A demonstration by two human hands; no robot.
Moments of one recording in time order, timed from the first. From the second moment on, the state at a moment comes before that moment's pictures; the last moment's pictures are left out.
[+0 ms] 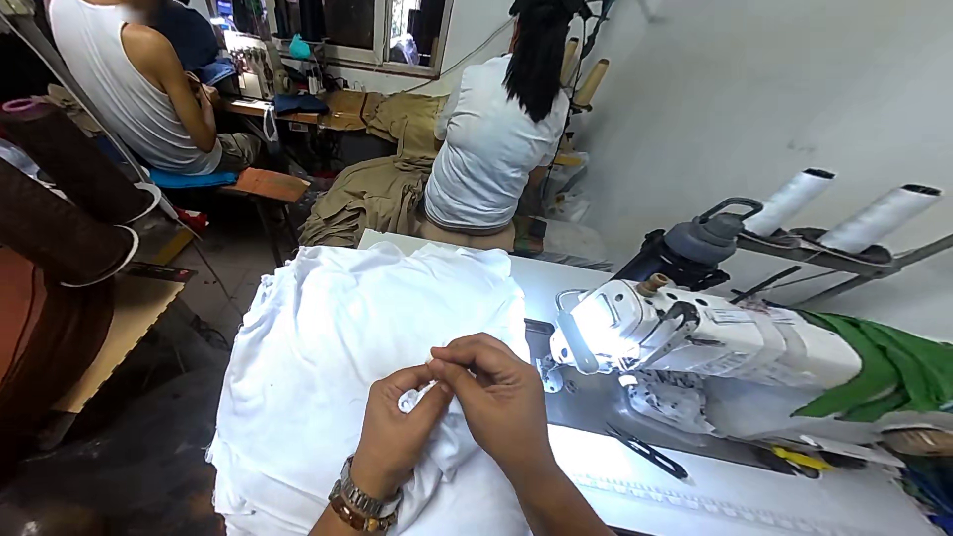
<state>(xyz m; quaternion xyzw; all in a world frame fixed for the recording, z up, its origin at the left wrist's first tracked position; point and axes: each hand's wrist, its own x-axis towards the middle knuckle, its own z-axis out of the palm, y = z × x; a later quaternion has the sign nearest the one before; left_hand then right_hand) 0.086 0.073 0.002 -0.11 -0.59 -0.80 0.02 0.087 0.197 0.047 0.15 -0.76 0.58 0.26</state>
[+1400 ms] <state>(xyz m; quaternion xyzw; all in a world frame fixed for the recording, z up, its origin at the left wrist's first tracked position) 0.063 -0.084 0.014 0.10 -0.91 -0.33 0.23 -0.084 0.140 0.107 0.22 -0.88 0.41 0.03</state>
